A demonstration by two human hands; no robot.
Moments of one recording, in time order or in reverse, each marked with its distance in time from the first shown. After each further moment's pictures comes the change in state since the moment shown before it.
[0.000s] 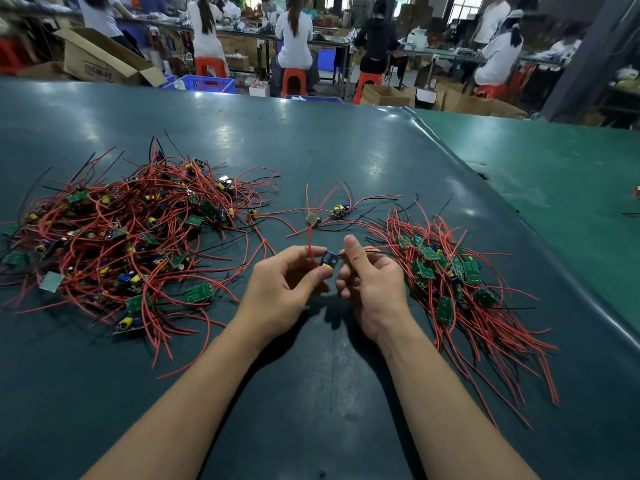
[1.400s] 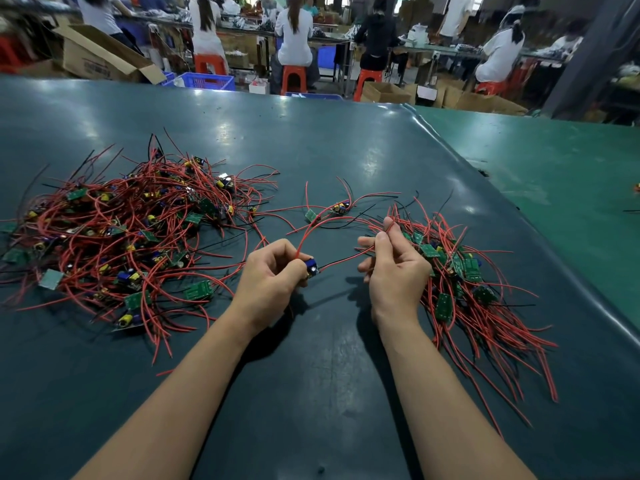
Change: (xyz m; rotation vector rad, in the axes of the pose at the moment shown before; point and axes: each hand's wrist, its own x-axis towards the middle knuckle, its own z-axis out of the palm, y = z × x) left_hand 0.007 0.002 -0.010 -0.072 0.051 -0.120; right_hand 0.033 0.027 -0.019 0.033 0.346 -0.231
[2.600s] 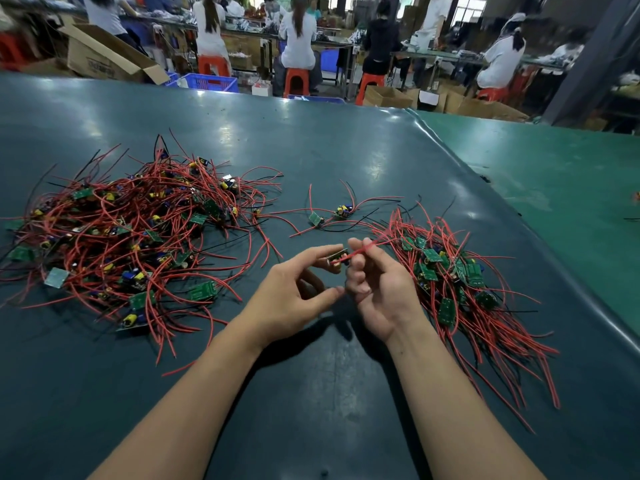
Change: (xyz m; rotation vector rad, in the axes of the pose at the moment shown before) left_hand -0.005 -0.008 0.002 0.253 -0.265 0.154; right_hand -0.011 -0.026 0.002 0.481 -0.345 0.676
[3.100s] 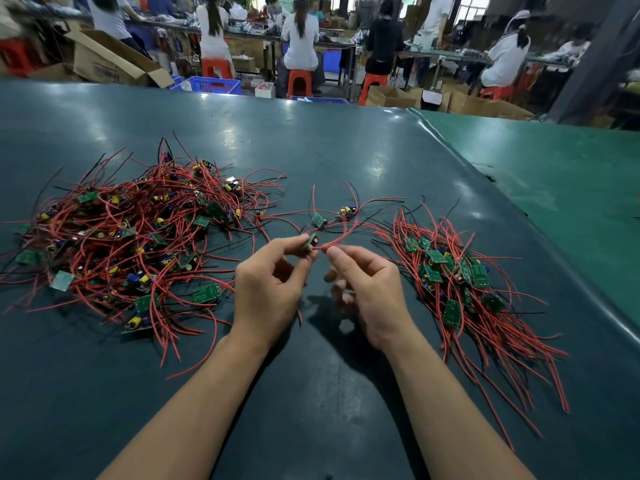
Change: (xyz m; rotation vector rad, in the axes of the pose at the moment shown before) left_hand 0.001 0.000 -0.001 0.212 0.598 0.165; right_hand -0.008 0.017 0.002 -0.522 -0.107 -0.257
